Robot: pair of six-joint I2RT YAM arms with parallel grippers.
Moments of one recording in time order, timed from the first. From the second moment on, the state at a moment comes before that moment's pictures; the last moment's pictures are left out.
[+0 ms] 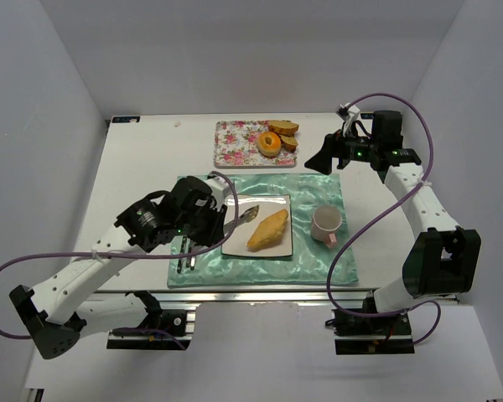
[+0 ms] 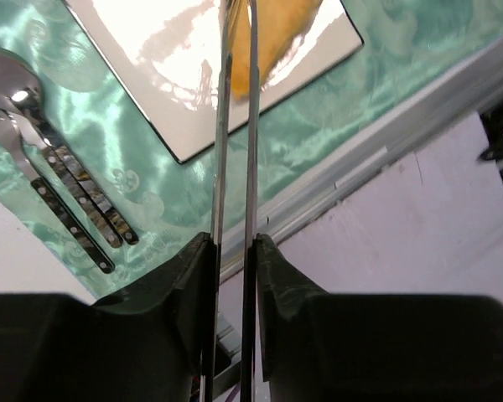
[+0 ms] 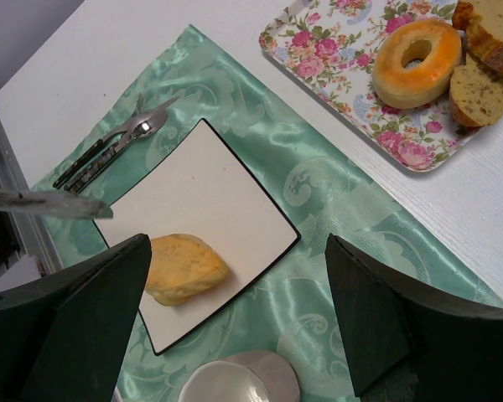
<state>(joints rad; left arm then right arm) -0.83 1.08 1.17 -0.97 0.02 -0.28 0.10 1.50 1.29 -0.36 -0.90 -0.11</state>
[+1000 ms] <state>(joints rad) -0.02 1.62 0.92 -0.37 -0.21 -0.24 0.10 1.49 1.28 -0.35 -0.91 -0.13</state>
